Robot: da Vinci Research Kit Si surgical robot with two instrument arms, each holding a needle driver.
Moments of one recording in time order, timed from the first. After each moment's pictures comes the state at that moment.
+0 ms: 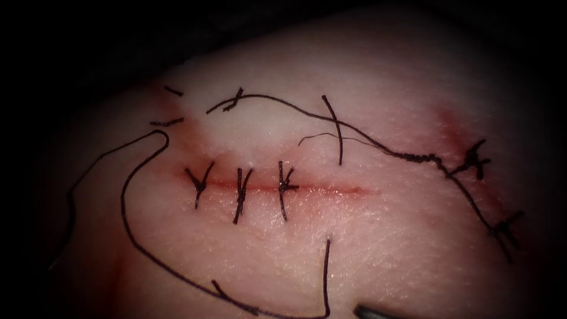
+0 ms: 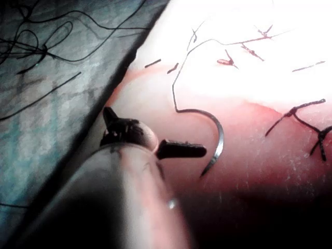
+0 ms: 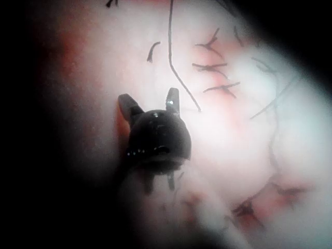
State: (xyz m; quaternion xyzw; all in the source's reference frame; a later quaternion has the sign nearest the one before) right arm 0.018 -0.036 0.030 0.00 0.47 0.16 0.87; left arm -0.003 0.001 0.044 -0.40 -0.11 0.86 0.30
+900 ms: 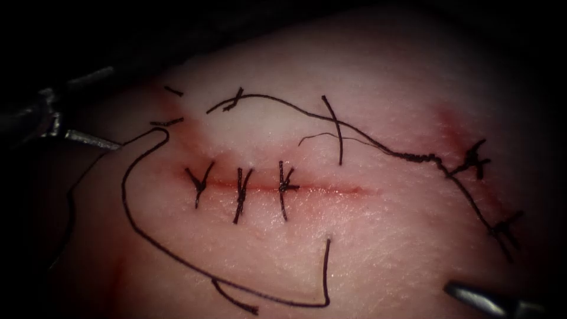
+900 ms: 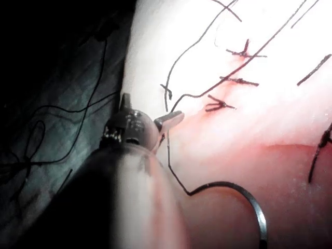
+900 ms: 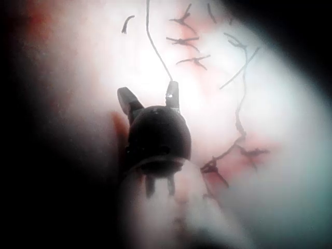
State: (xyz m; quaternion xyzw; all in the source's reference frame) right arm 0.012 -0.033 0.027 -0.02 0.48 0.19 0.86; left arm -0.020 0.011 0.054 -0.43 -0.01 0.90 0.05
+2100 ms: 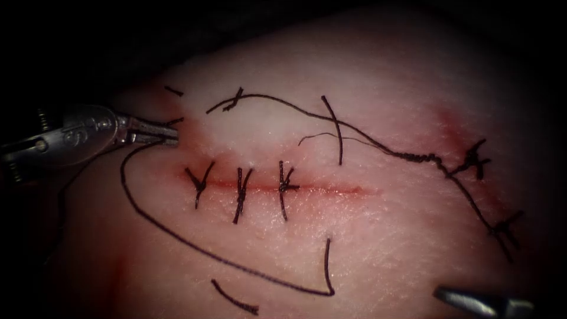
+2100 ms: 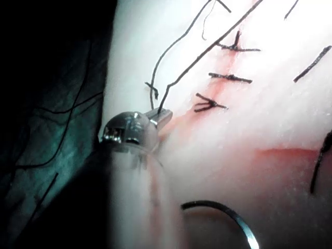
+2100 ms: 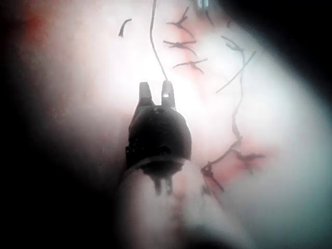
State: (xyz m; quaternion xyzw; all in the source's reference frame) right arm 0.012 -0.032 0.027 -0.04 0.48 0.18 0.86; left arm -0.022 0.011 0.059 -0.45 -0.09 0.89 0.03
